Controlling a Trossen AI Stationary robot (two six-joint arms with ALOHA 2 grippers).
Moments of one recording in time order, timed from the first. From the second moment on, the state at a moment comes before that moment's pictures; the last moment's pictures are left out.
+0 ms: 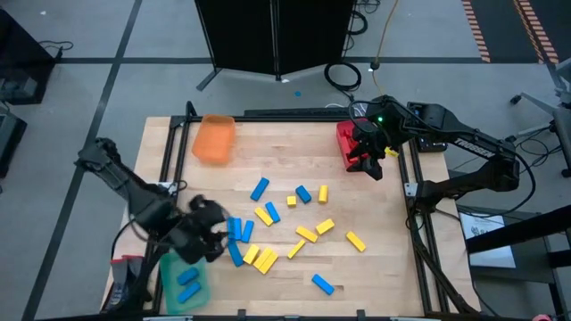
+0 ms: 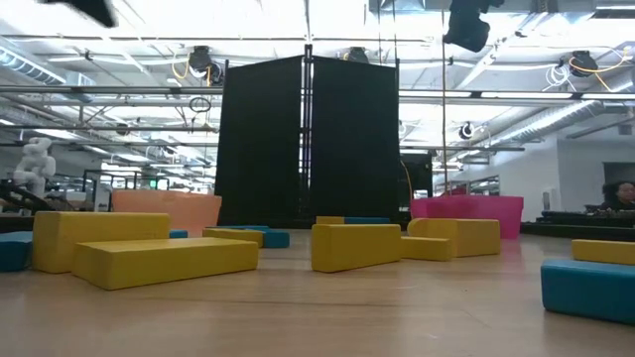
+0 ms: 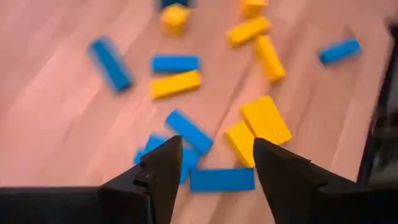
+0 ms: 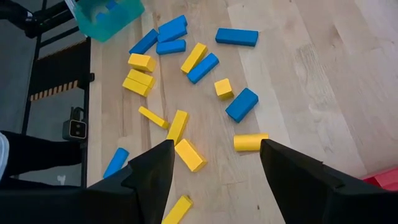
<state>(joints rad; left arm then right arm) -0.69 1.31 1.20 -1.05 -0.48 -1.05 -0.36 1.21 1.43 -1.13 -0.40 0.06</state>
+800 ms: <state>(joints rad) -0.53 1.69 1.15 -0.89 -0.02 0.08 -0.36 1.21 1.43 -1.13 -0.40 0.09</state>
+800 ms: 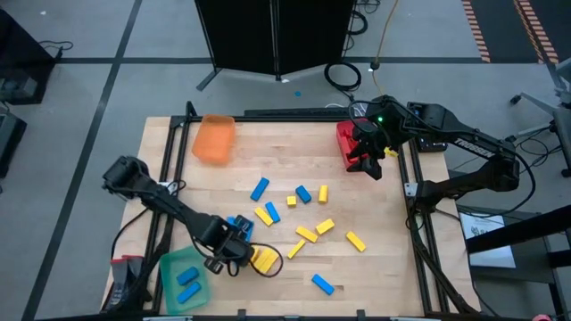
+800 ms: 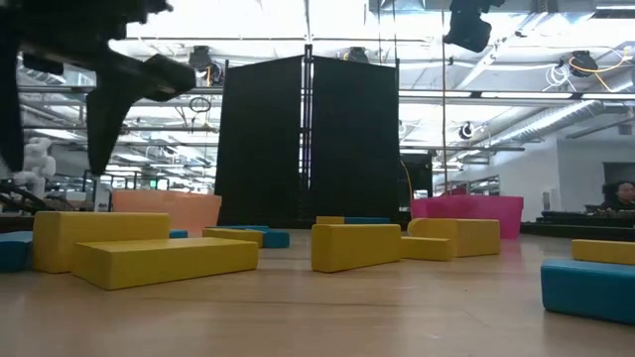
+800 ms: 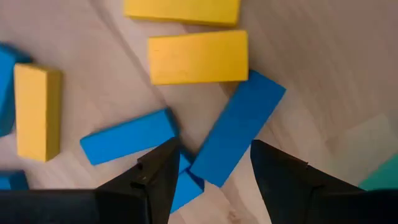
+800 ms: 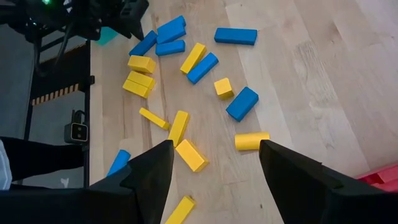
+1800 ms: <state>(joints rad) -0.58 1.71 1.01 -0.77 -0.08 0.18 -0.36 1.21 1.43 -1.16 -0.40 0.11</state>
